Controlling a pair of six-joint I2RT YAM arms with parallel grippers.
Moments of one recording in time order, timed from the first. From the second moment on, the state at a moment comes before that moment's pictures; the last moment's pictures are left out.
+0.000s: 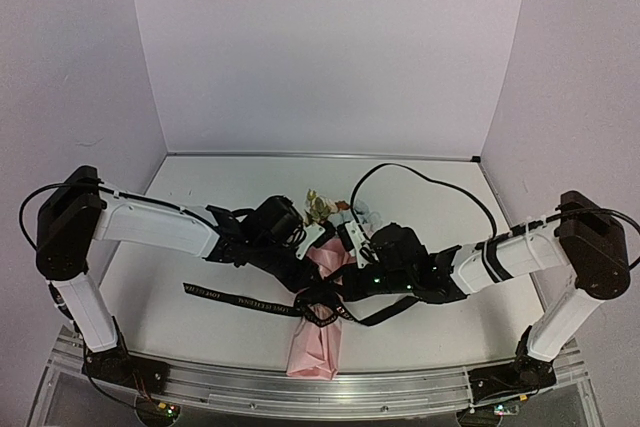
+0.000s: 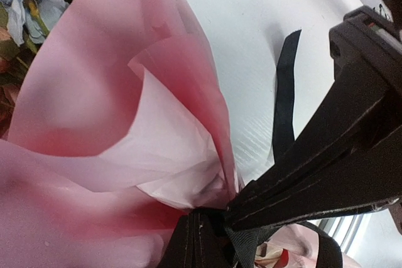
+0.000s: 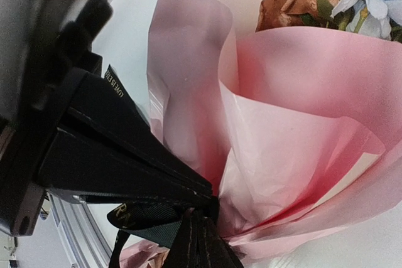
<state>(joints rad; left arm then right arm) -1.01 1.76 1.08 -0.18 0.23 -0.24 1.02 1.66 0.75 0.32 -0.12 0.62</state>
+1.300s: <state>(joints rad) -1.01 1.65 0.97 -0.02 0.24 -0.31 1.07 1.44 0.76 -0.10 -0.23 0.37</state>
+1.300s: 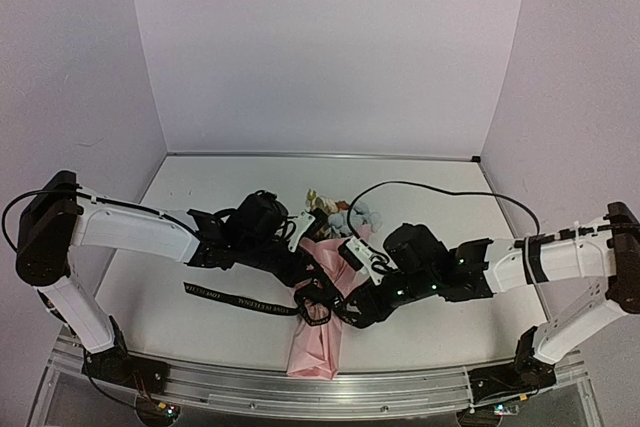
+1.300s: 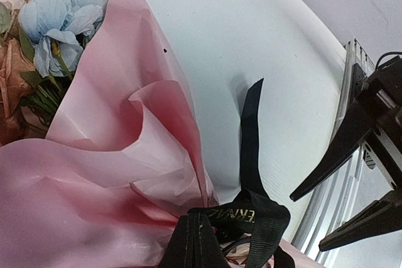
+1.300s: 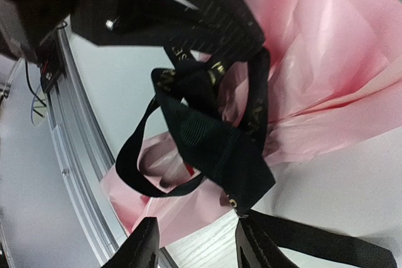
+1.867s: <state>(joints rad) -1.01 1.66 0.97 -0.02 0.25 -0.31 1.09 1.54 0.92 -0.27 -0.15 0.46</state>
